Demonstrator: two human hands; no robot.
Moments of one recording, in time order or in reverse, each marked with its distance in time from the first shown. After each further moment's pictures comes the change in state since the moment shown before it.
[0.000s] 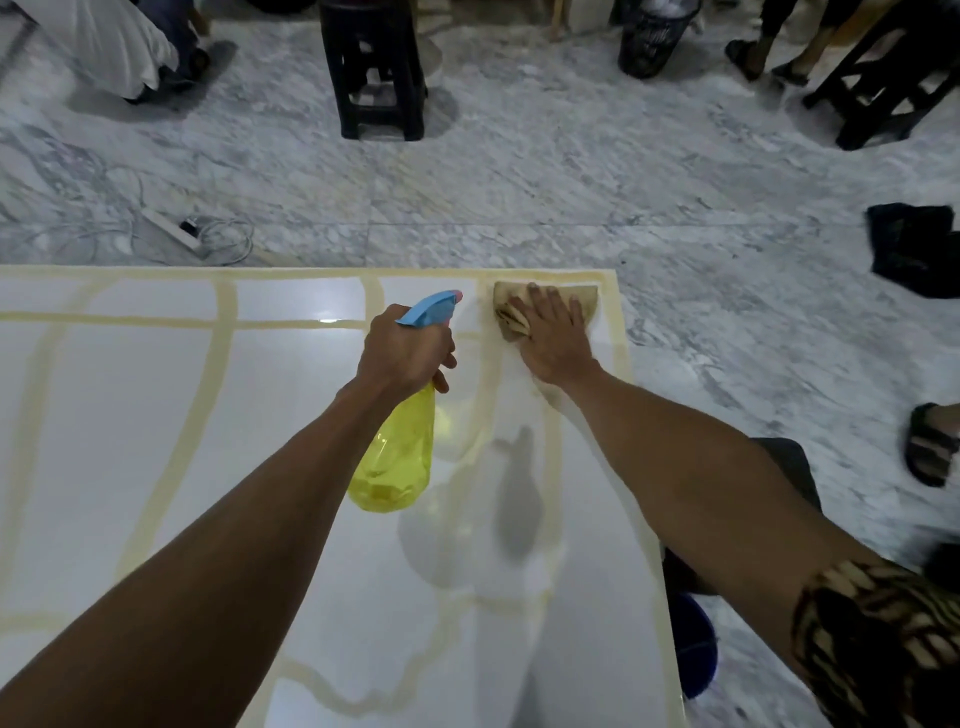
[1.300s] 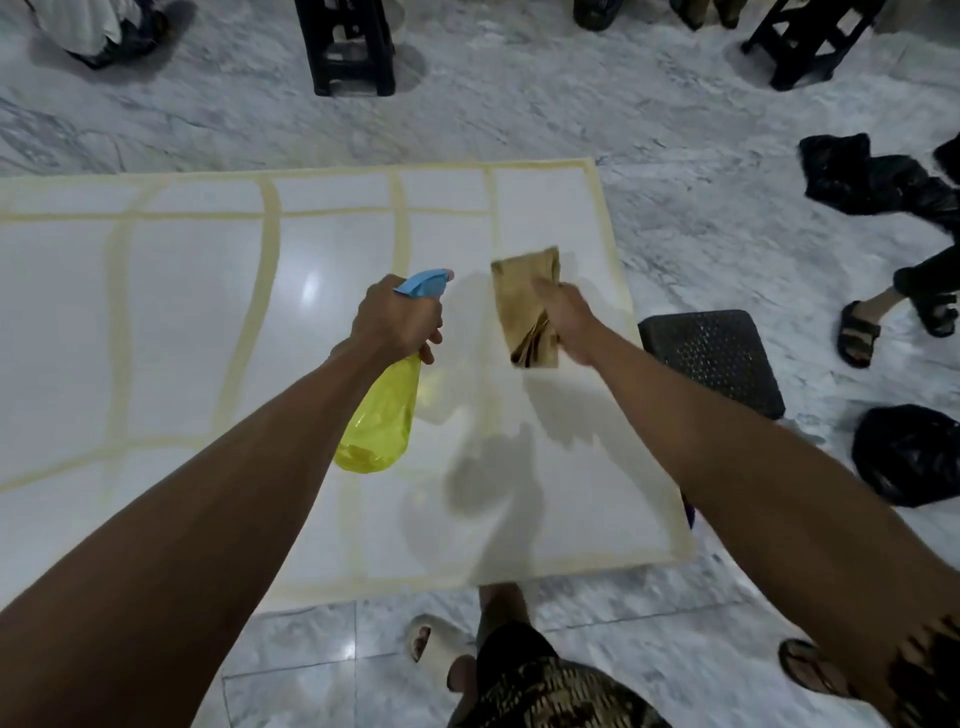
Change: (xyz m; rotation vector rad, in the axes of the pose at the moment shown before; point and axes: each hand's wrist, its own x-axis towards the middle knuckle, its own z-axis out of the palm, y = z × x) left_hand -0.182 -0.086 -0.069 0.125 -0.129 -0.001; right_hand -0.248 -0.125 -0.050 1.204 -0.076 0.554
